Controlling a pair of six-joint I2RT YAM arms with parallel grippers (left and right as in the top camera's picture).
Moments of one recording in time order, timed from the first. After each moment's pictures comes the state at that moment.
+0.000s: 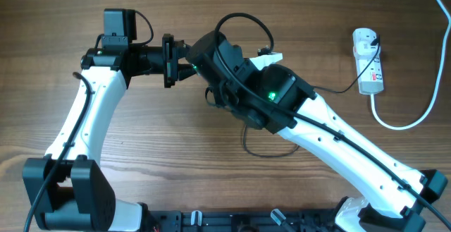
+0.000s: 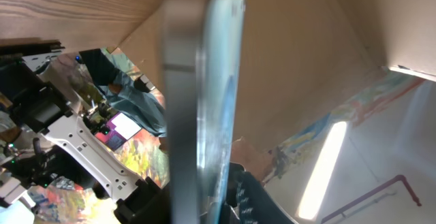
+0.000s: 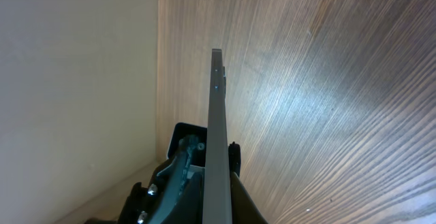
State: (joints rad) left arm -0.05 1.62 1.26 -0.61 1.43 -1.47; right arm 0.91 1.67 1.82 -1.04 0.35 2.06
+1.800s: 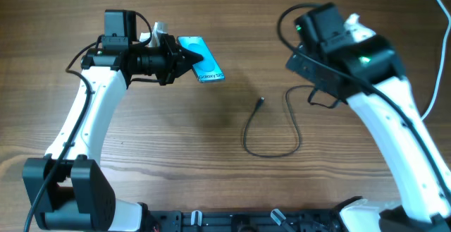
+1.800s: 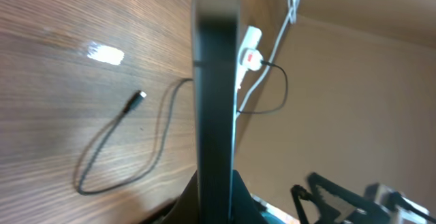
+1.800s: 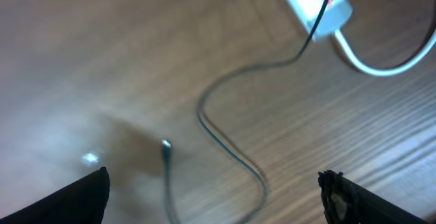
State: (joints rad) left arm -0.05 1.62 1.26 -0.65 0.92 -0.86; right arm 0.44 1.53 1.66 -1.40 0.34 0.94
